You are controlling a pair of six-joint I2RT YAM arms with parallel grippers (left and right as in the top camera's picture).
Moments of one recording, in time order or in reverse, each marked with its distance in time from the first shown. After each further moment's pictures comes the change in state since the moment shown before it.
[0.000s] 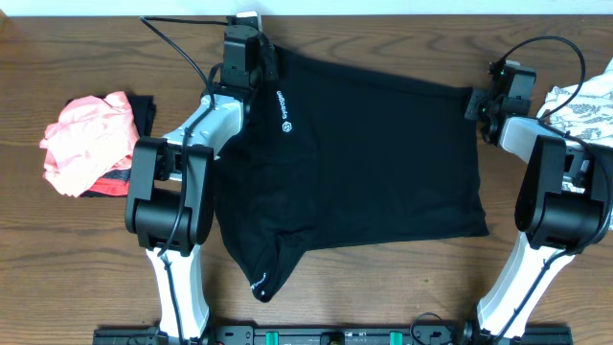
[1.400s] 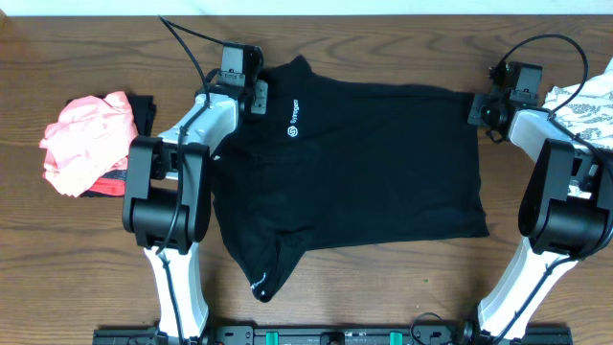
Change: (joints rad) left arm 0.028 0.018 0.006 -0.420 -0.031 0.235; right arm -0.013 -0.031 0.056 -0.272 -0.063 -0.035
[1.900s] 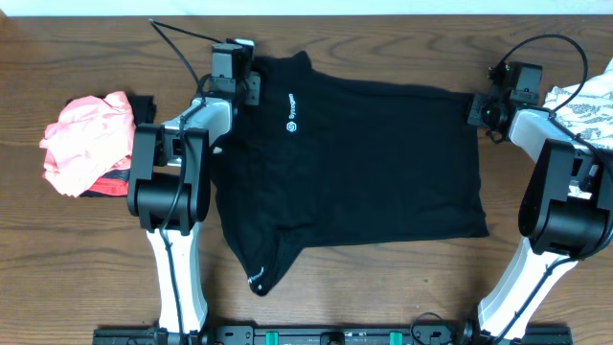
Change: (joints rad) left arm 0.063 0.137 0.012 0.359 0.043 0.056; right arm 0.000 -0.002 0.004 -0.019 -0.003 -0.003
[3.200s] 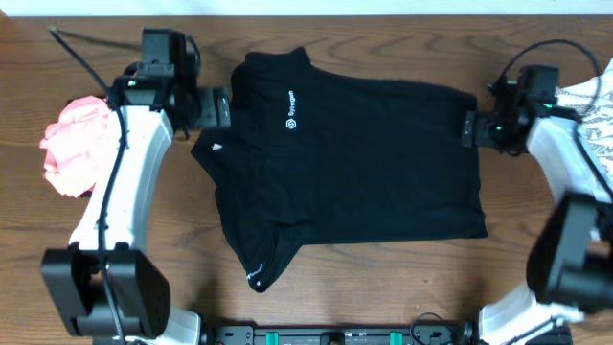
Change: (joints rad) left arm 0.080 -0.635 -0.002 -1.126 0.071 -0.190; right arm -0.006 -0.372 -0.064 -0.507 -0.047 -0.075
